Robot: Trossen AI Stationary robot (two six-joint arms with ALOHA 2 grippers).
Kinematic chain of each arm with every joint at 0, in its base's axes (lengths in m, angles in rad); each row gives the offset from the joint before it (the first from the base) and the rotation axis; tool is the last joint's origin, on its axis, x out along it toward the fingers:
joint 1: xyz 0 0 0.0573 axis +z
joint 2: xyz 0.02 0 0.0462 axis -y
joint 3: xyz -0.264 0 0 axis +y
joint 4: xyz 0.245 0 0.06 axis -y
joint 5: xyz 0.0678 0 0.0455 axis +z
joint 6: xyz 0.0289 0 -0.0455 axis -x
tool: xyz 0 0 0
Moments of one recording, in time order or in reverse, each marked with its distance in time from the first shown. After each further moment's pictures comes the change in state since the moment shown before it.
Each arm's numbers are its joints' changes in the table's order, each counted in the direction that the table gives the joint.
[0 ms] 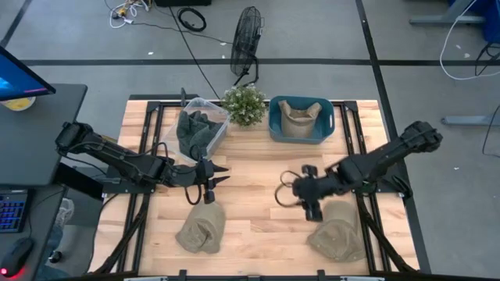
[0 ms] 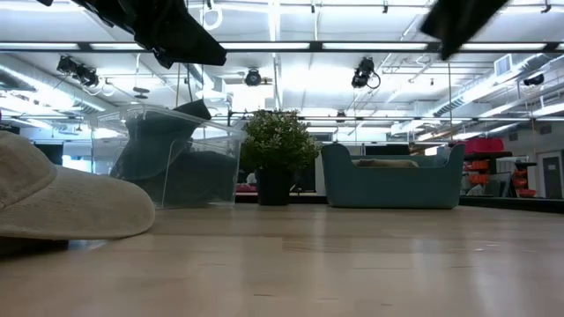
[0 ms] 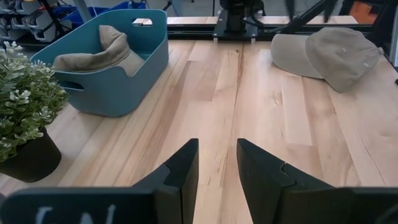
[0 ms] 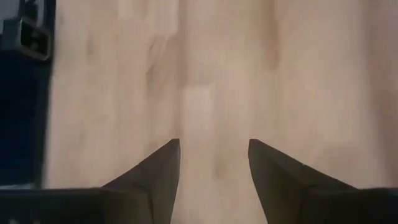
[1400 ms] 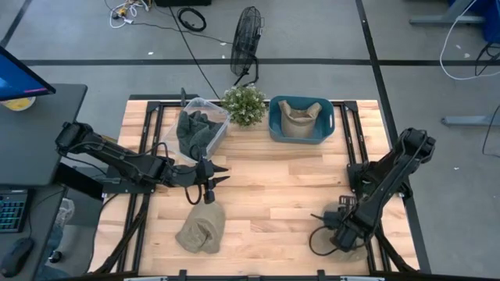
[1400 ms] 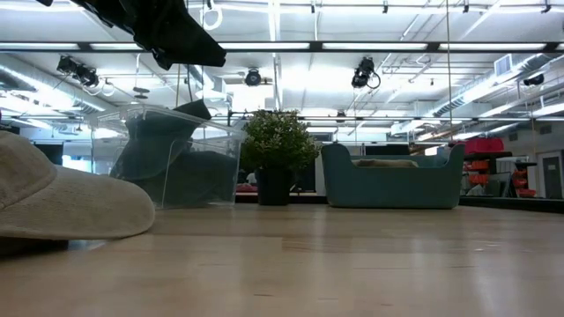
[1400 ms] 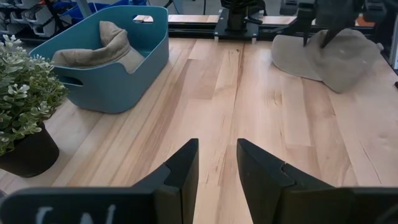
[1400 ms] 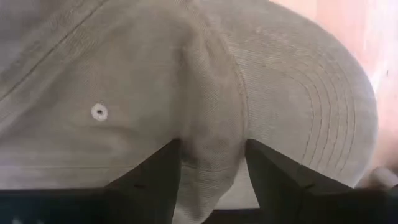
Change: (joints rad) left arm 0.000 0.000 0.000 -0.006 0.000 0.025; right arm 0.496 -0.153 0.277 -0.082 0.184 -0.620
